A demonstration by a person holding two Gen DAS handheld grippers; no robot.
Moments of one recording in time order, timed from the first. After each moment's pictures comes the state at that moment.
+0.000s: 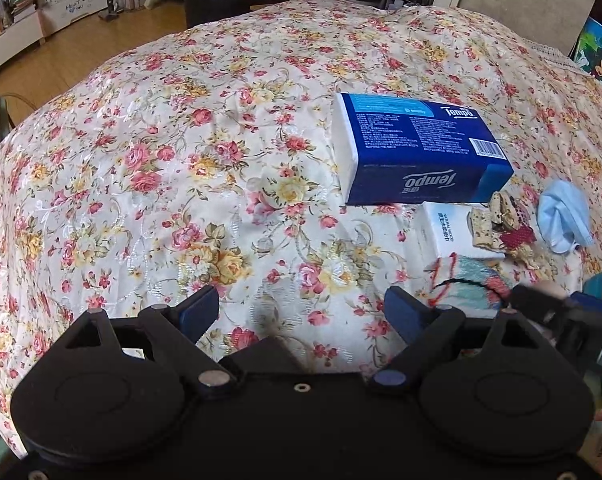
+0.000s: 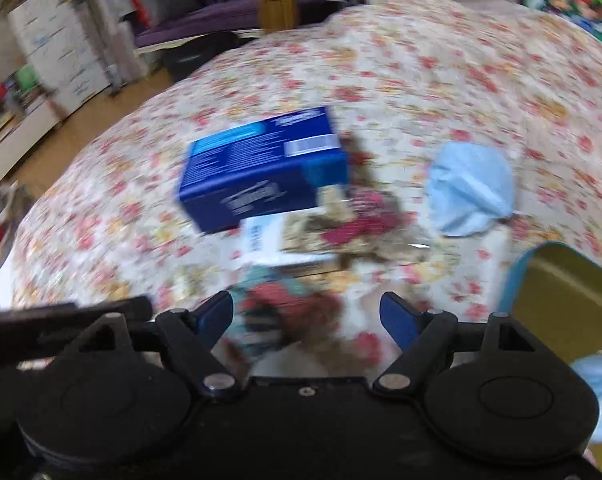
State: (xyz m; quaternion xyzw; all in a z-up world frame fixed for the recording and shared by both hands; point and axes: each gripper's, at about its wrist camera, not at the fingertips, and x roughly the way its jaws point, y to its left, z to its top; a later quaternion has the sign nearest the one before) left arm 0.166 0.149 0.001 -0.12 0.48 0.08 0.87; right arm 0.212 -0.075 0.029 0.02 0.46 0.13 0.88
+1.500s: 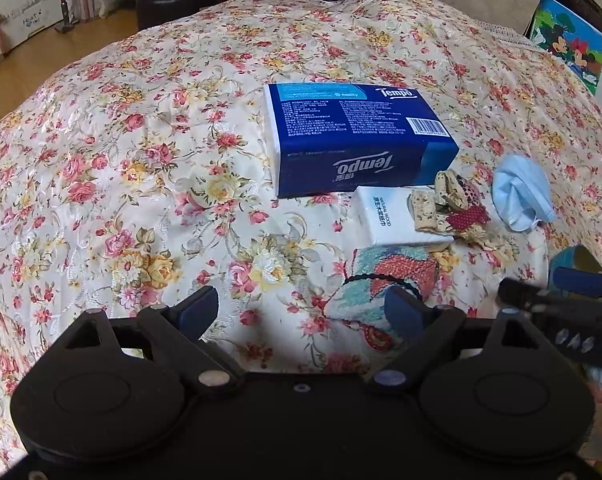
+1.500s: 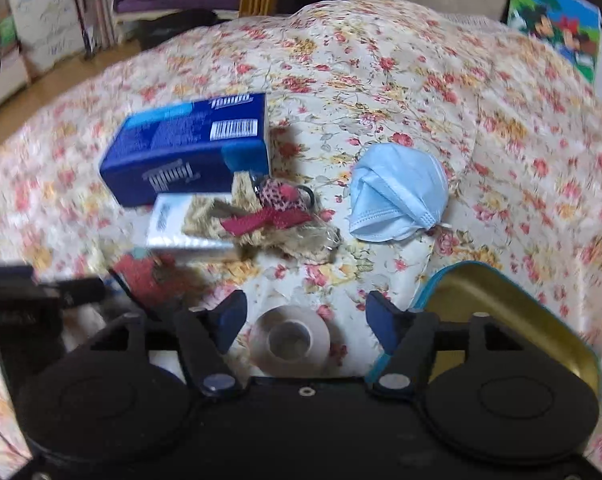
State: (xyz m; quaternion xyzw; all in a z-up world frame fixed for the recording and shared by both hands) left arm 0.173 0.121 -0.003 -0.11 0.48 0.01 0.87; right arm 0.220 -0.093 0.014 -0.09 0.46 0.09 0.88
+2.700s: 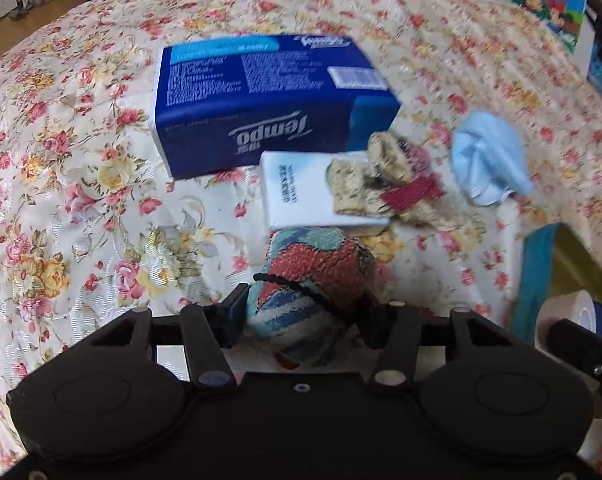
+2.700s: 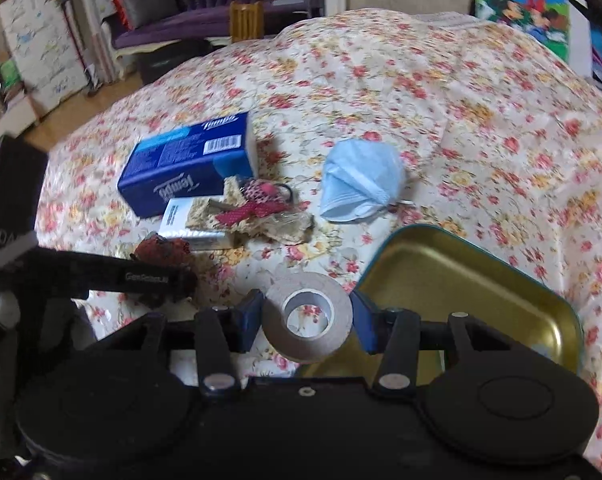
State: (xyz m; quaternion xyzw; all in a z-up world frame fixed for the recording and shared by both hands) left arm 0.207 0.072 -0.024 -0.11 0.52 -0.05 0.85; right arm 0.177 -0.142 0.047 0.00 0.44 0.08 0.89
